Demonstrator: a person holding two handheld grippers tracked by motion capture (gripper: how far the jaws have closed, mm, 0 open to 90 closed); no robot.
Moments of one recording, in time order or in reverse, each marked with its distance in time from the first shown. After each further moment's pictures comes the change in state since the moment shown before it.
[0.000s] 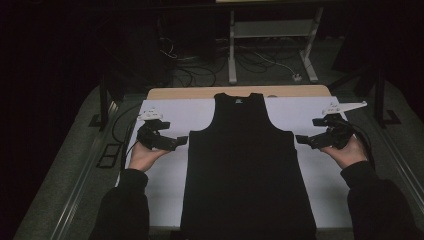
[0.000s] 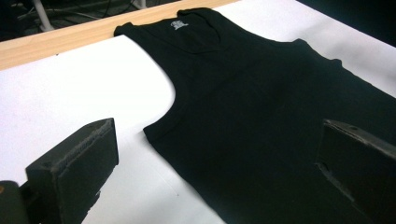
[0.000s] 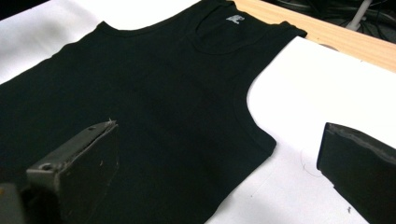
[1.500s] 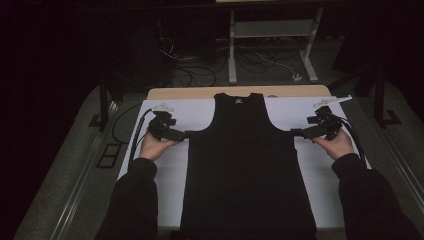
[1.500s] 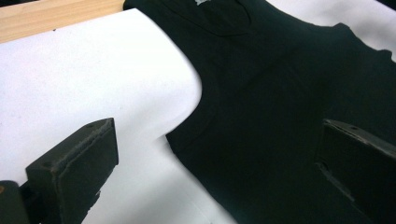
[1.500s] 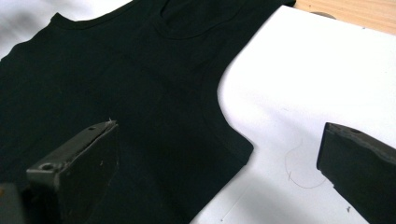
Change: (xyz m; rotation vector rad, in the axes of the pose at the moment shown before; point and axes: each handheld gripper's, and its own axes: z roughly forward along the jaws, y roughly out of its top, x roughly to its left) left arm 0.030 0.005 0.048 0.088 0.013 -0.045; right arm -0.041 0.000 0.046 0.068 0.000 0.101
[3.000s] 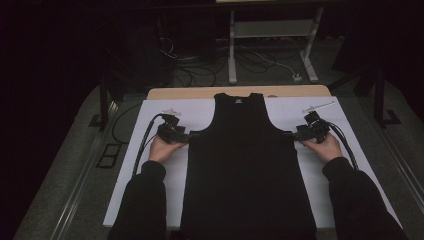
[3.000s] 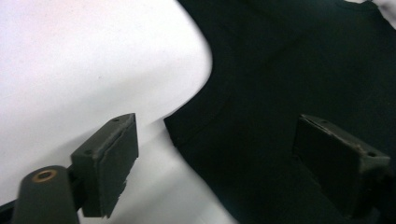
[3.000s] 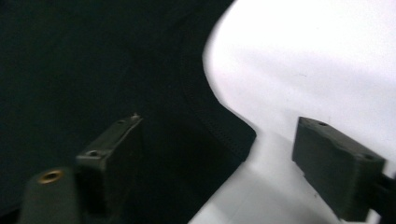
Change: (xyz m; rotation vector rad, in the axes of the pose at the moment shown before) left arm 0.013 -0.017 0.042 0.083 -0.024 -0.069; right arm -0.015 -0.016 0.049 0.098 0.007 0.066
